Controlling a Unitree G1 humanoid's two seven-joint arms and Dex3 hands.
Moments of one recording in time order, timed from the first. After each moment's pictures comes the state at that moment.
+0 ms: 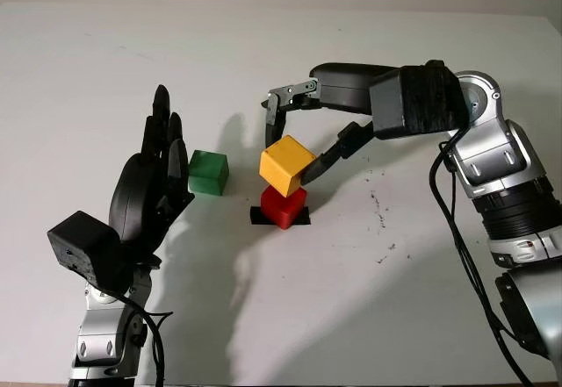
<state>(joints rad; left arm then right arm) -0.10 0.16 0.12 -0.11 -0.17 -0.08 -0.20 -0.93 -0.53 0.28 0.28 -0.19 -0.08 0.88</state>
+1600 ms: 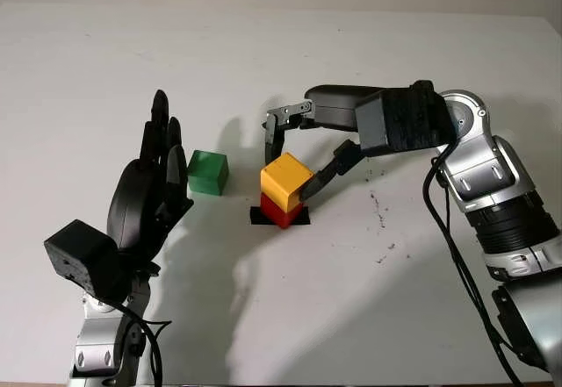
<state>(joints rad) -0.06 0.15 0.12 -0.15 -0.17 -0.07 -0.19 -0.88 -0.51 0.30 0.24 -0.24 -0.03 0.89</state>
